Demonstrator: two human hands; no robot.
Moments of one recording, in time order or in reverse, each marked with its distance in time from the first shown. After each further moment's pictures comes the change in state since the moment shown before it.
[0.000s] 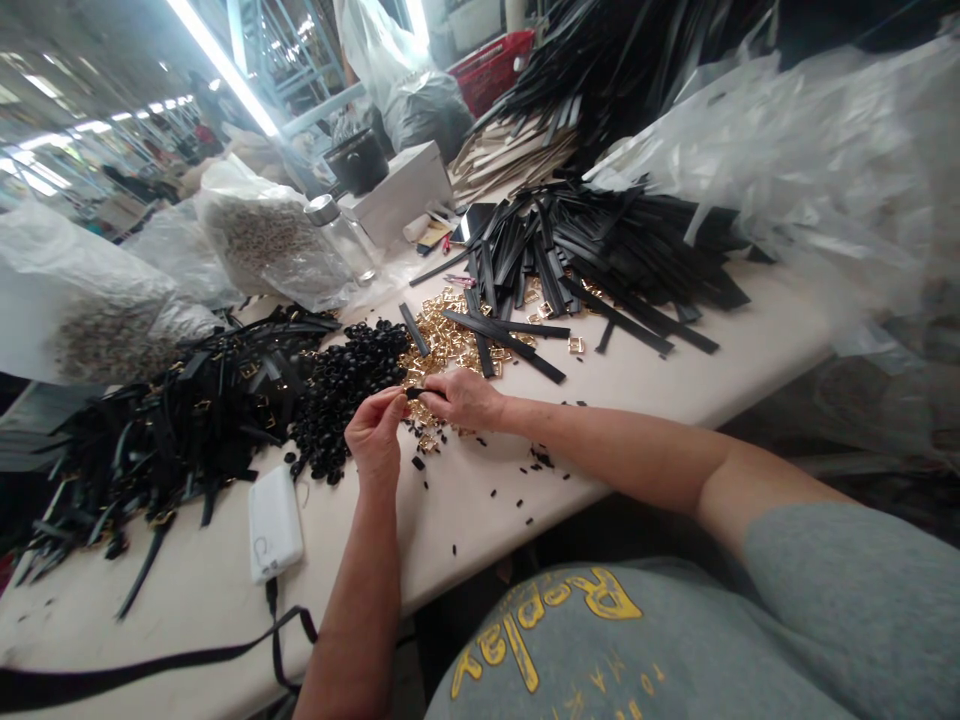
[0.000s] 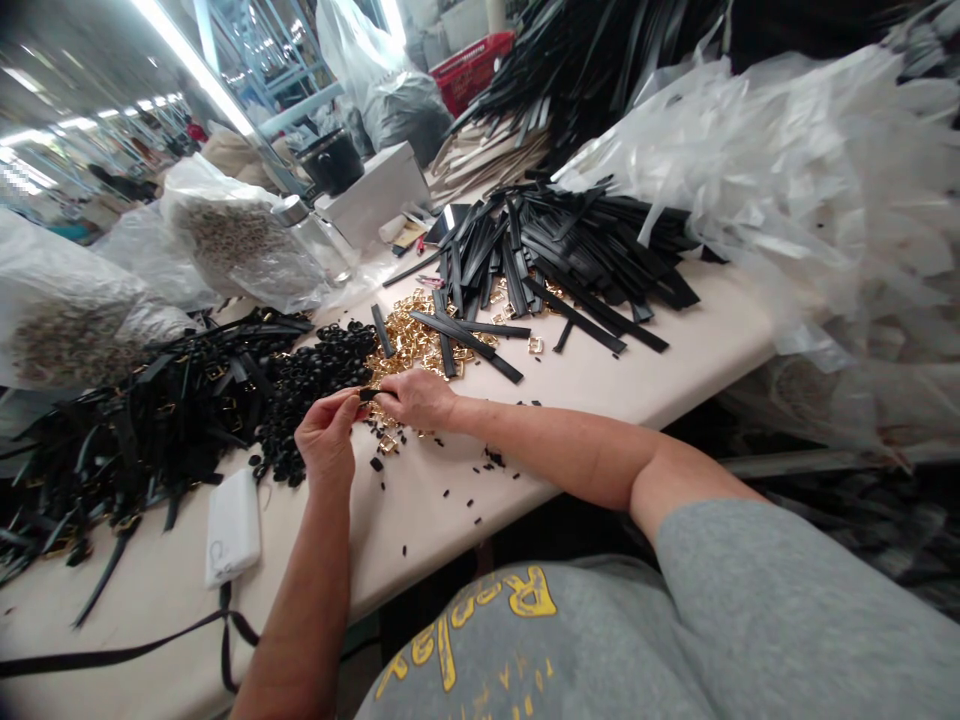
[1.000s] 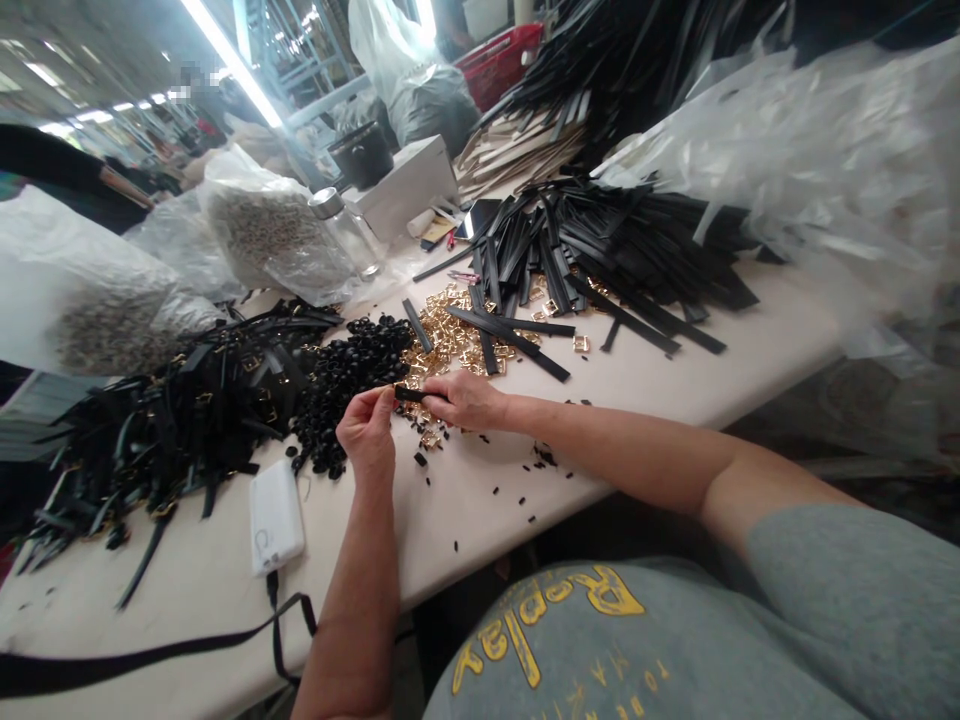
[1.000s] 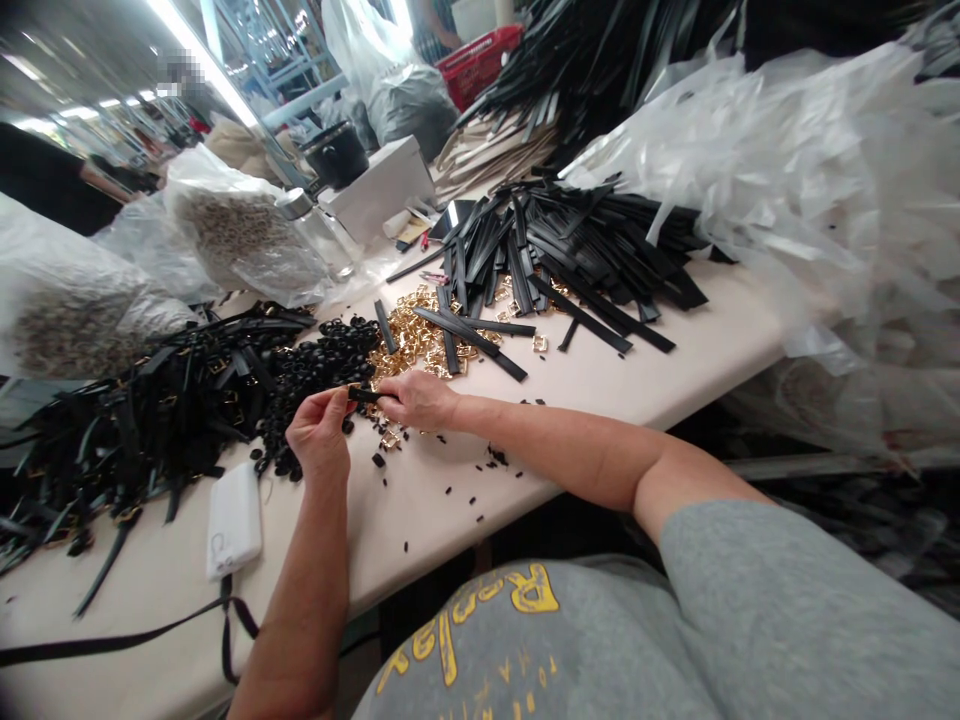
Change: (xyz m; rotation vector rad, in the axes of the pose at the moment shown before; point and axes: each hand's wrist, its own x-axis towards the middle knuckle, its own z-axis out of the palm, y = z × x) left_hand 0.008 -0.002 -0.010 0.096 0.146 0.043; right_hand -0.003 -0.005 -0.004 0.123 -0.094 -0.046
